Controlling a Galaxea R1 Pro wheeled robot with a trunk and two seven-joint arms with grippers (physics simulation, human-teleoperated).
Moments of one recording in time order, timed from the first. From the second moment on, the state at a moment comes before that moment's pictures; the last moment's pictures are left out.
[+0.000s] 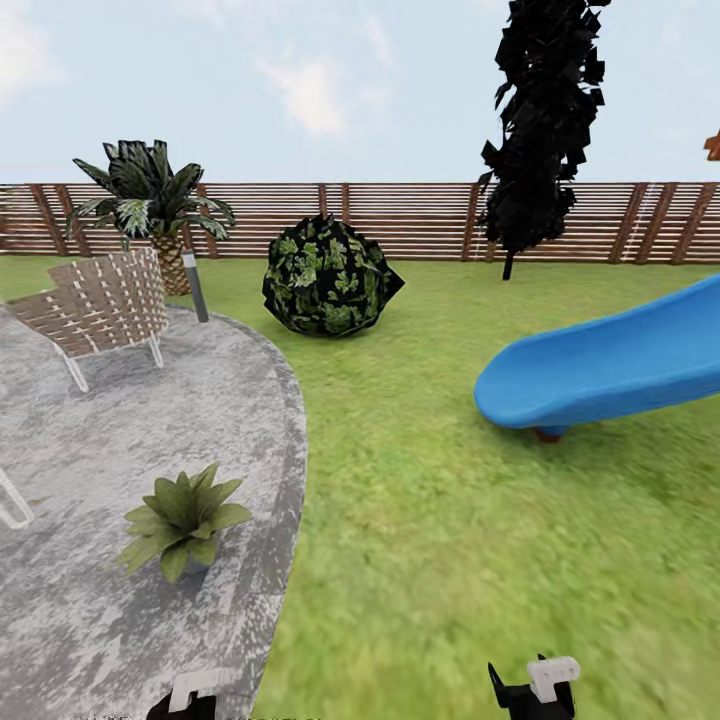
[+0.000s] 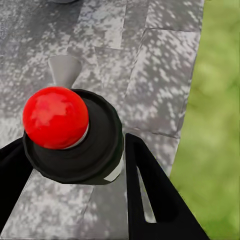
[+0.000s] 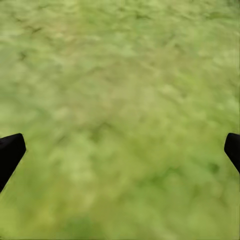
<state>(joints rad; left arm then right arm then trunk) -0.38 0.02 0.35 -0.19 -0.28 -0.29 0.12 -0.41 -0.13 0.19 -0.06 -0.13 -0.66 0.08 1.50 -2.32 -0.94</state>
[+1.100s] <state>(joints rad) -0.38 0.02 0.35 -0.19 -0.28 -0.29 0.12 -0.41 -0.13 0.19 -0.06 -0.13 -0.66 0.08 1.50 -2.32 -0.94</state>
